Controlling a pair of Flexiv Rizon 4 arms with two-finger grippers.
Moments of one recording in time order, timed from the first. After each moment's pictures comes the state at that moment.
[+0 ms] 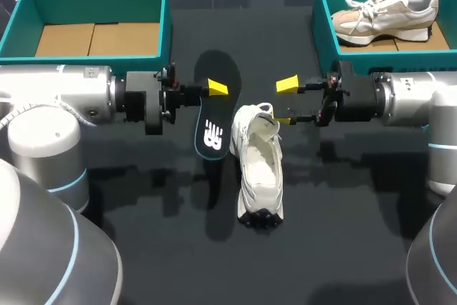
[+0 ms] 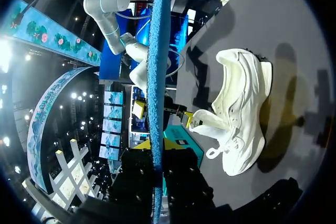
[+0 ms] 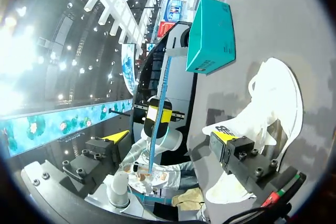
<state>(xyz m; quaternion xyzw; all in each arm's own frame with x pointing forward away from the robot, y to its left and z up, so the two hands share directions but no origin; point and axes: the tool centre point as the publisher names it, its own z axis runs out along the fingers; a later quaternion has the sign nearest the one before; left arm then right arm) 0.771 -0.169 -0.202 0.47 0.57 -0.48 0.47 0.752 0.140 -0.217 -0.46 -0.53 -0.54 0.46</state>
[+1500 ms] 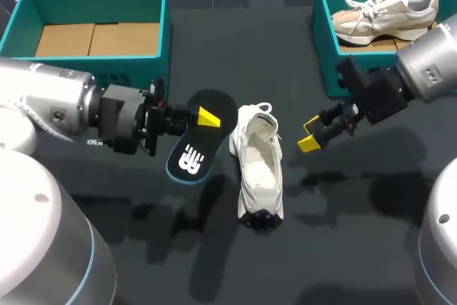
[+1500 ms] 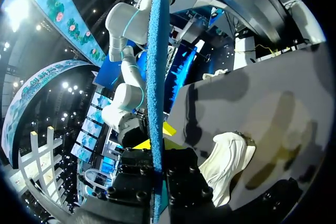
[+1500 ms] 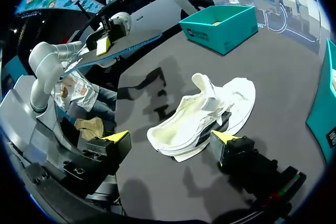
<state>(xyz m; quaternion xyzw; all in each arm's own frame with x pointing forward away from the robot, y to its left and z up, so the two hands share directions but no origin) 0.658 -0.157 -0.161 0.45 0.61 -0.56 0.33 0.688 0.086 -0.252 -0.25 -0.87 -0.40 0.17</state>
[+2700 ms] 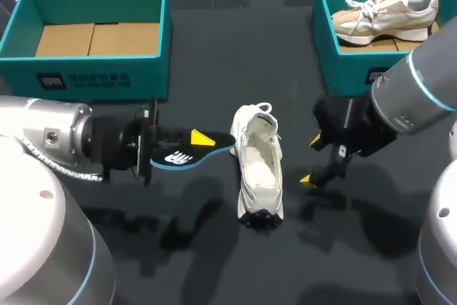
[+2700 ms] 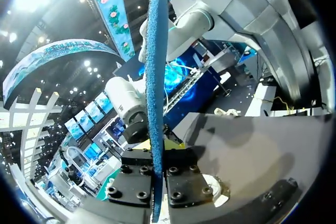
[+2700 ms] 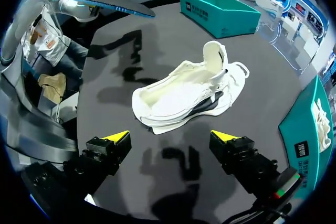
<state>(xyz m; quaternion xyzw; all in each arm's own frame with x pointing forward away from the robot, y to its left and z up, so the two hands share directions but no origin) 0.613 -0.150 -0.168 0.30 0.64 -0.68 0.21 0.654 0.072 -0.293 -0.17 -0.95 -0.25 -0.01</state>
